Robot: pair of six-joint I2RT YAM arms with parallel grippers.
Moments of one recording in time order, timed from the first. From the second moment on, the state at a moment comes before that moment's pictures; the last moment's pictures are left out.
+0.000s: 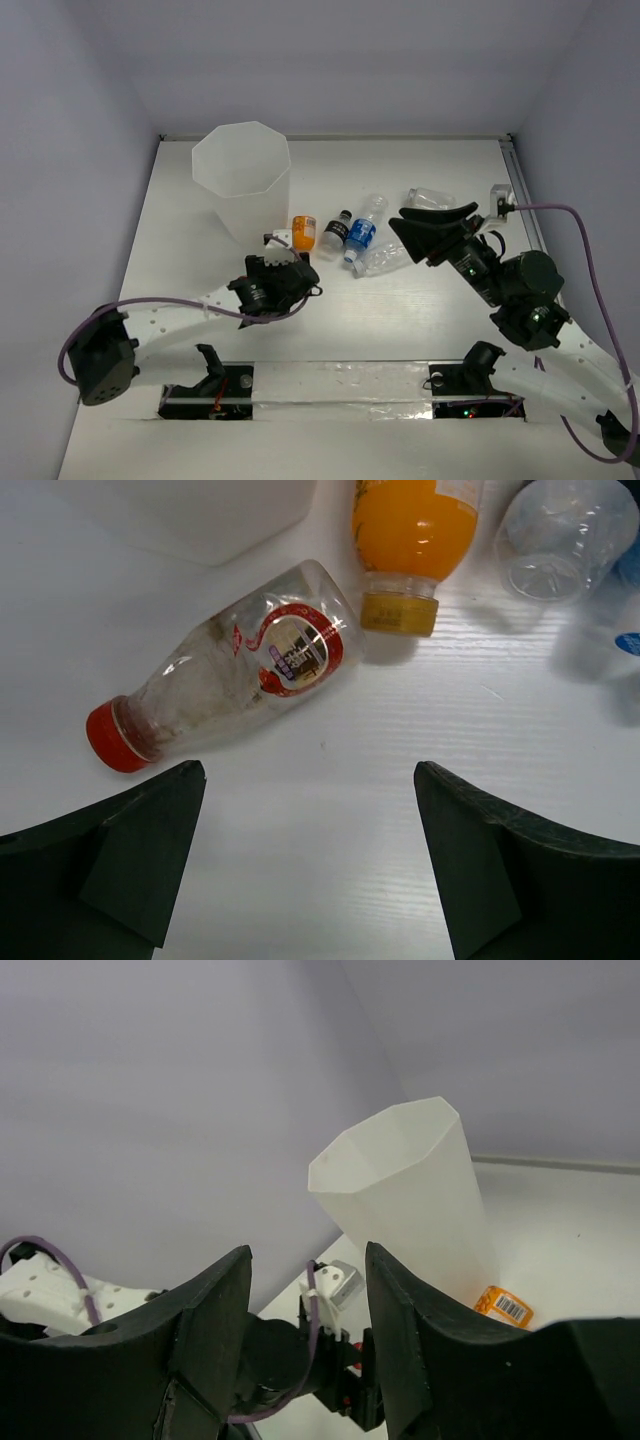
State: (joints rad) left arm -1.03 1.13 0.66 -0.48 -0.77 -0.83; right arm 0.85 0.62 0.81 0.18 0.08 0.50
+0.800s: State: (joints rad) left arm -0.98 1.58 0.88 -0.57 -0.87 -0.77; right arm 0.85 0.37 0.75 0.04 0.15 0.50
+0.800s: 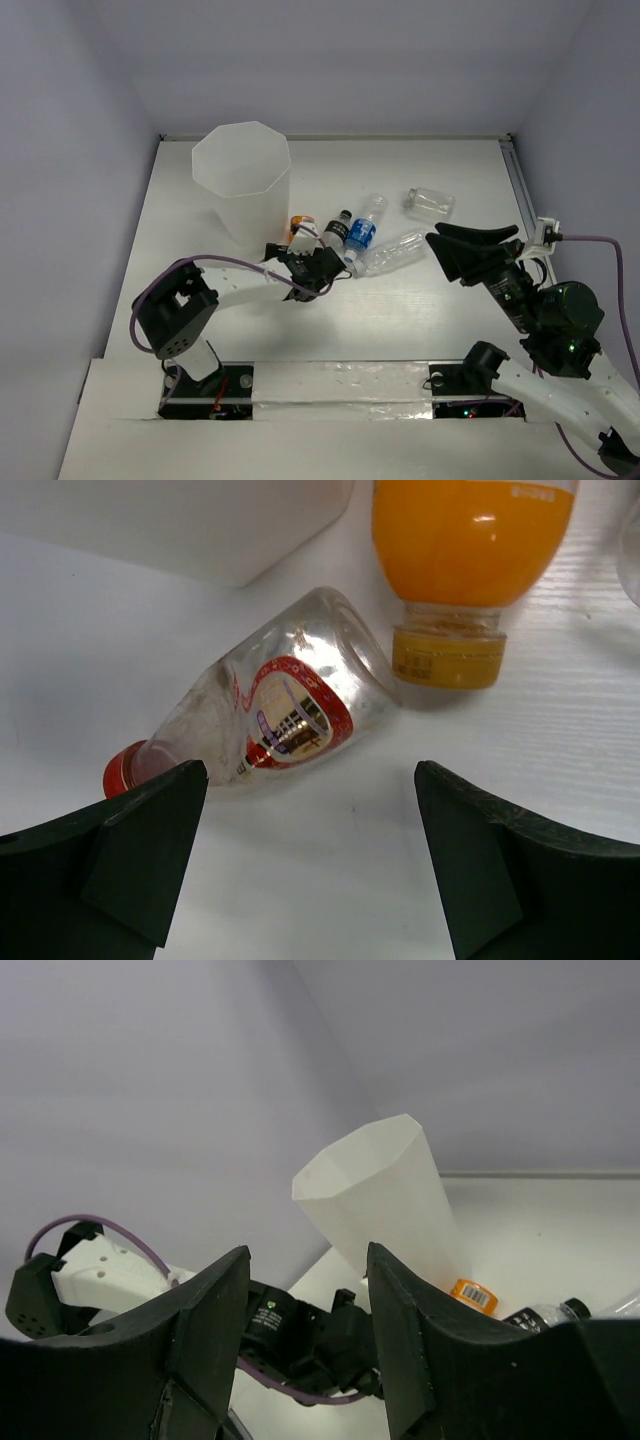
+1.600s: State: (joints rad) left arm -0.89 1.74 0.97 -0.53 -0.83 -0.60; right arm 0.85 0.36 0.75 0.00 0.18 0.48
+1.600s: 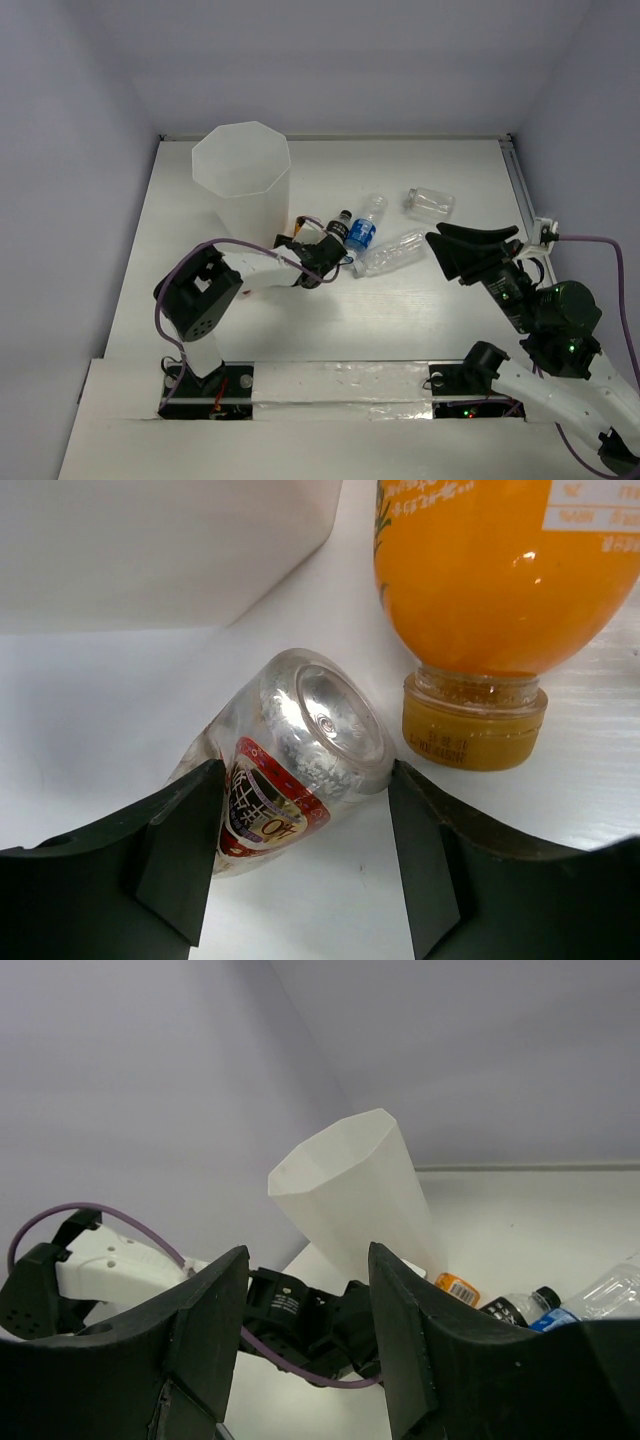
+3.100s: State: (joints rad) left arm -0.64 1.15 1.68 -0.35 -0.51 -0.38; right arm 0.46 1.04 0.96 -0.31 0.22 0.51
